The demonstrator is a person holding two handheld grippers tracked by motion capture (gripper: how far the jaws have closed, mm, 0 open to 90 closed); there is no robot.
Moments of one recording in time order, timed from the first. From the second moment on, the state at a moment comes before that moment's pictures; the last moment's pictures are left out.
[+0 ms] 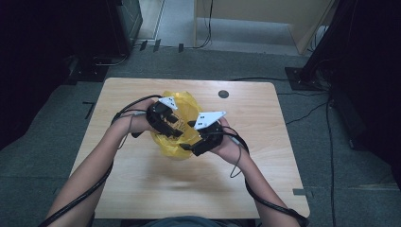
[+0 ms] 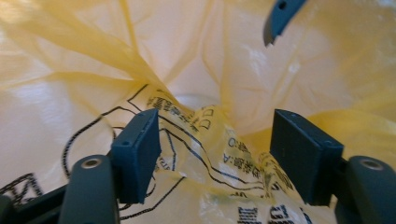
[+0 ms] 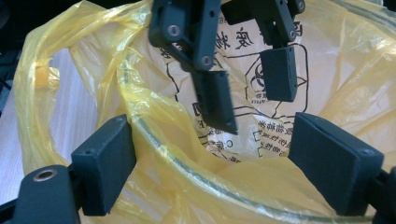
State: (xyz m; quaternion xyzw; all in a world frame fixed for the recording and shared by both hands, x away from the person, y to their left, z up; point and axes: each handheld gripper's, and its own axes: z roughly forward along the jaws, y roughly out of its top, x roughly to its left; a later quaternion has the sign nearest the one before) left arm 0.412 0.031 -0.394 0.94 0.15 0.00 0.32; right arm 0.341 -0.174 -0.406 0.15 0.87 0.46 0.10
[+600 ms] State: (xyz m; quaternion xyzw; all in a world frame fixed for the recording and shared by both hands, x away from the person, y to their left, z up) left arm 0.421 0.077 -0.365 0.85 0.21 0.02 0.48; right arm 0.343 -0.196 -0.386 0.16 0.84 0.51 0.07
